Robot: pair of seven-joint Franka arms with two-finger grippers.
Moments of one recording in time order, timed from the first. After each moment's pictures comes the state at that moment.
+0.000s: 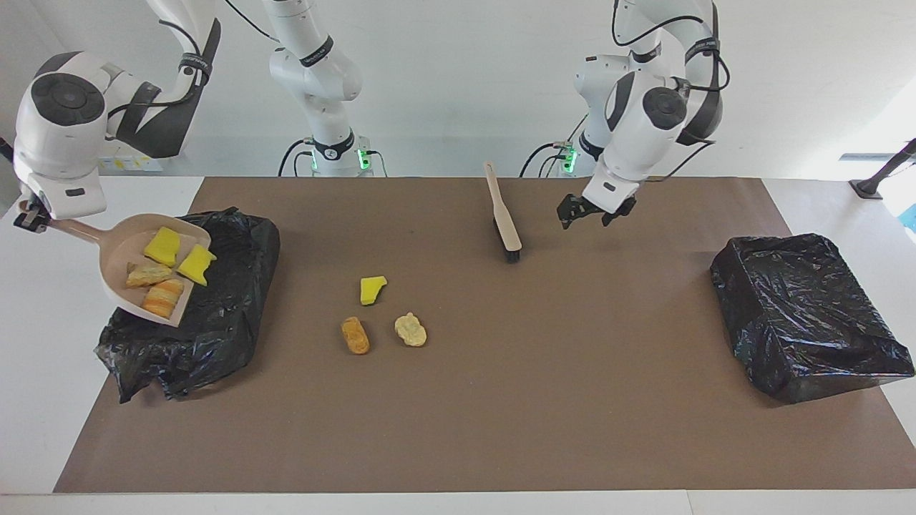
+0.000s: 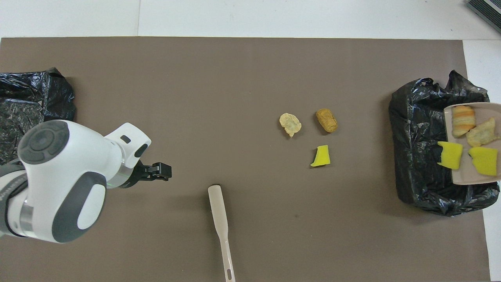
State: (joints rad) left arm -0.11 -0.11 -0.18 -2.13 -0.15 1.92 -0.28; right arm -0.36 0.12 0.03 -1.74 -0.80 1.94 -1.57
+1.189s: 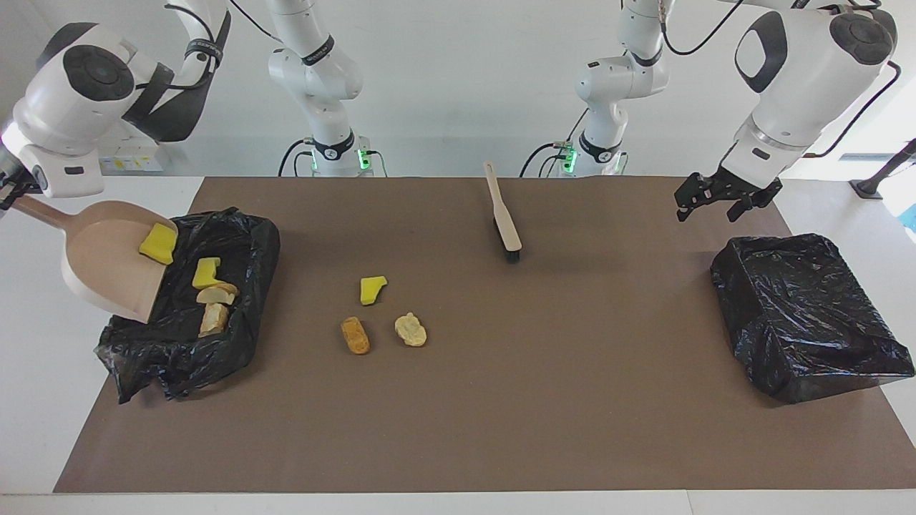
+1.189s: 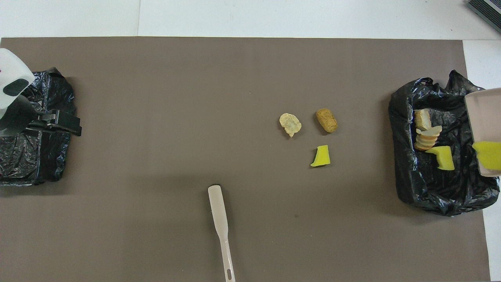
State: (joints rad) left arm 0.11 0.04 -0.19 -1.61 -0.02 1.60 -0.02; right arm -0.26 0.08 0.03 -1.68 -1.00 1.89 -1.52
